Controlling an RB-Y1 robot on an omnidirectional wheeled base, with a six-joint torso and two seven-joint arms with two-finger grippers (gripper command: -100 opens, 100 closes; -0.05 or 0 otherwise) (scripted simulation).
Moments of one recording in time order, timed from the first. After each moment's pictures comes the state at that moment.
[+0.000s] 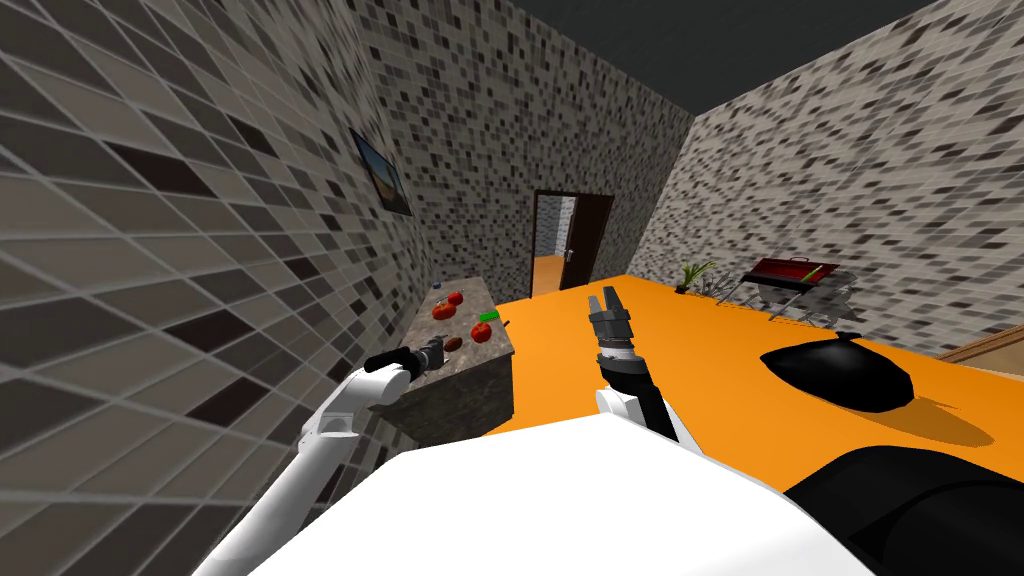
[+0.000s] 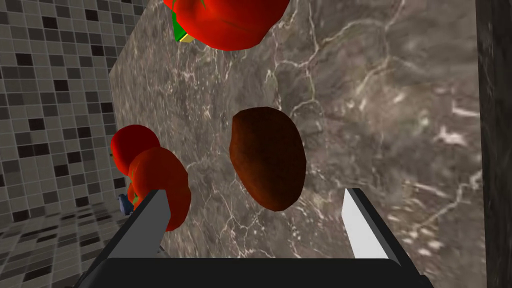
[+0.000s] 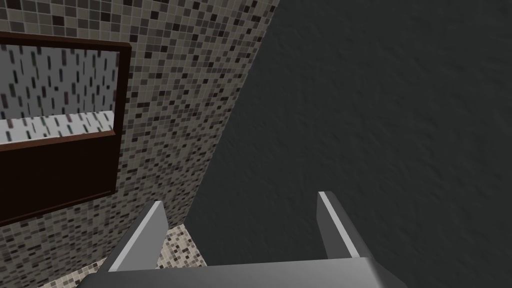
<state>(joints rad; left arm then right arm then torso) 0.06 0.56 -0.04 -1.95 0.58 0.90 0.18 0.51 -0.04 -0.03 -2.31 0.00 -0.49 0.10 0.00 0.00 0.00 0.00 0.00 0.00</state>
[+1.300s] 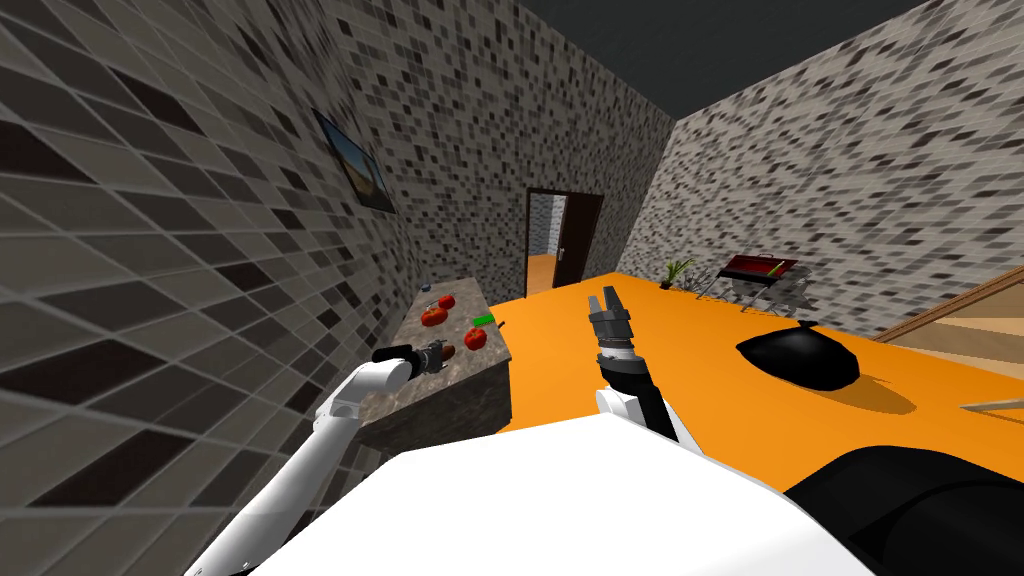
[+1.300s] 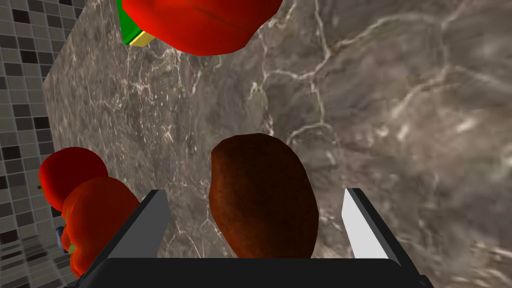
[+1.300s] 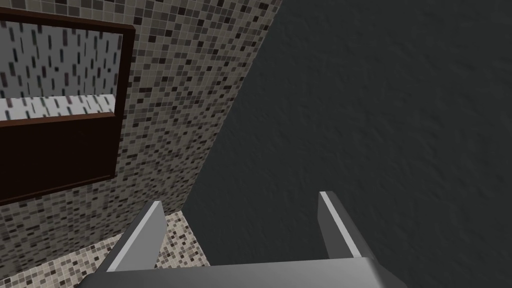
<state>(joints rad) -0.02 0.59 -0.05 -1.78 0.68 0.96 0.18 0.51 -0.04 -0.03 -2.31 0.00 -0.49 0.10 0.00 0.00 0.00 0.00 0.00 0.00</state>
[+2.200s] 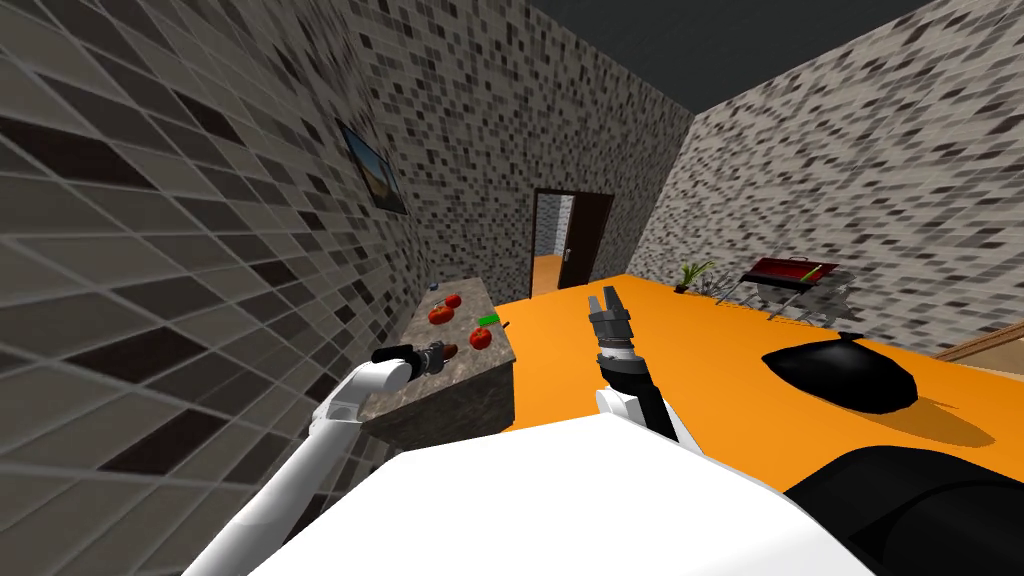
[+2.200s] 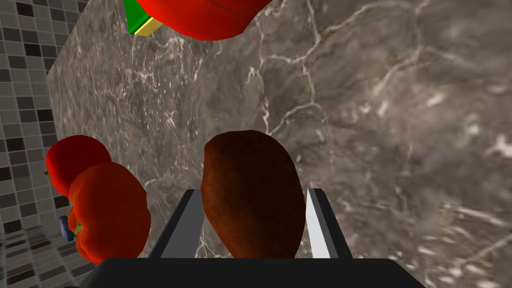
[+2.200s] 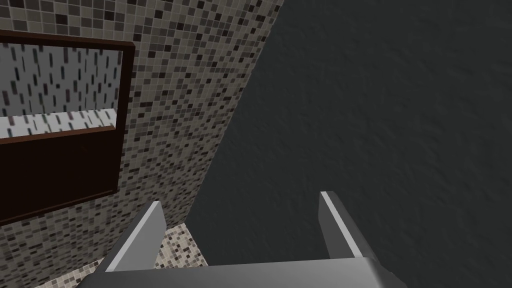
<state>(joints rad) 0.00 0.60 -0.06 -1.84 0.68 0.99 0.19 0.51 -0.04 -0.03 -2.31 0.00 -0.49 0.10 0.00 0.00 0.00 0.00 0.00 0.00</state>
